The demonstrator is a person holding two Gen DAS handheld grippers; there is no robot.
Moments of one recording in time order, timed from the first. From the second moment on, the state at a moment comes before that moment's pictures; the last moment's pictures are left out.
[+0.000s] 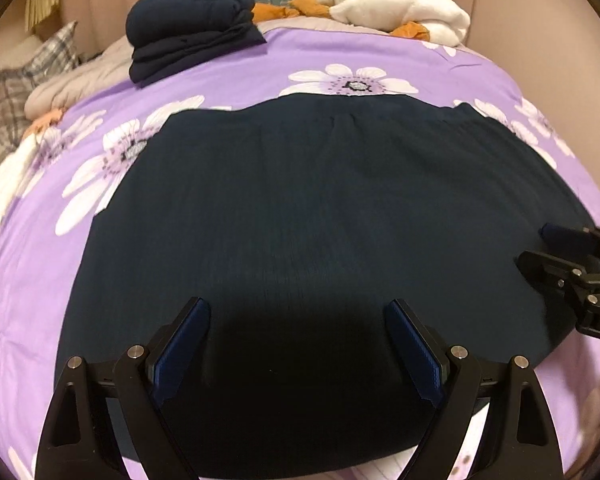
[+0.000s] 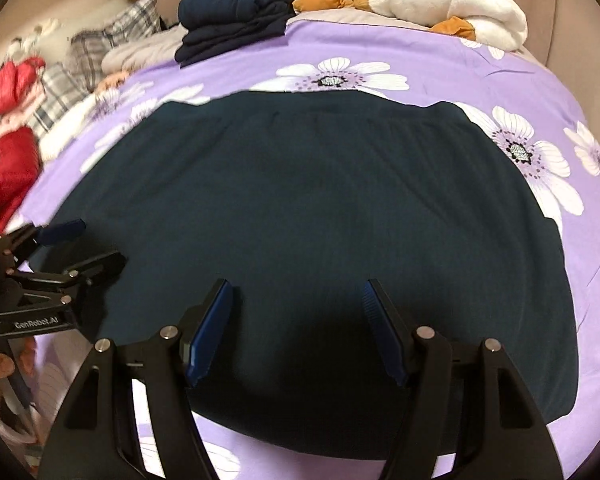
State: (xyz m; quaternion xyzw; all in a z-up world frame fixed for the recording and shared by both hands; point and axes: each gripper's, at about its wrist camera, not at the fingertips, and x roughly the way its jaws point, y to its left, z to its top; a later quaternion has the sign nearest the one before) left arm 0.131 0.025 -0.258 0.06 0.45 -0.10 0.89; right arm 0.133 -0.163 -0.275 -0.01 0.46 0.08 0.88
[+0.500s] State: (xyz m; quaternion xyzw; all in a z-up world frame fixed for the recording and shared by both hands) left arm 0.127 0.028 -0.259 0.06 0.44 -0.10 0.89; right arm 0.122 -0.189 -0.278 0.00 0.45 0.06 0.89
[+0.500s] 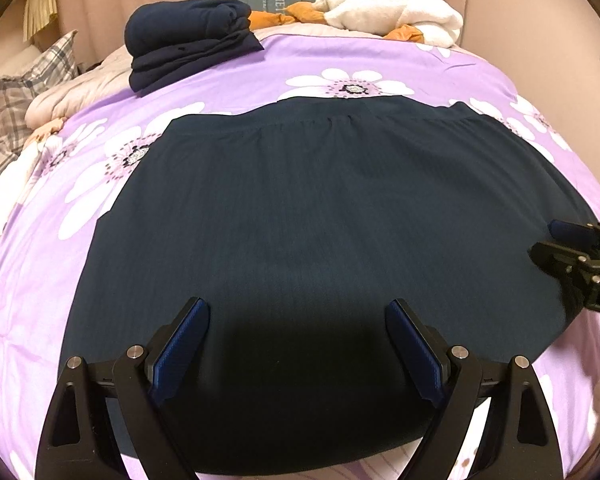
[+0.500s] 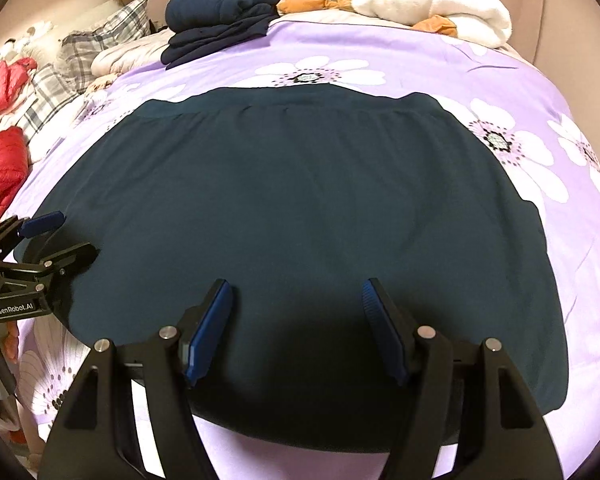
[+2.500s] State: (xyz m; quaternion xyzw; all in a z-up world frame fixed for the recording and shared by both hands) left arm 0.107 0.144 -0.272 -0.05 0.46 0.01 0.89; right arm 0.082 -0.287 -0.274 0.11 0.45 -0.05 0.89
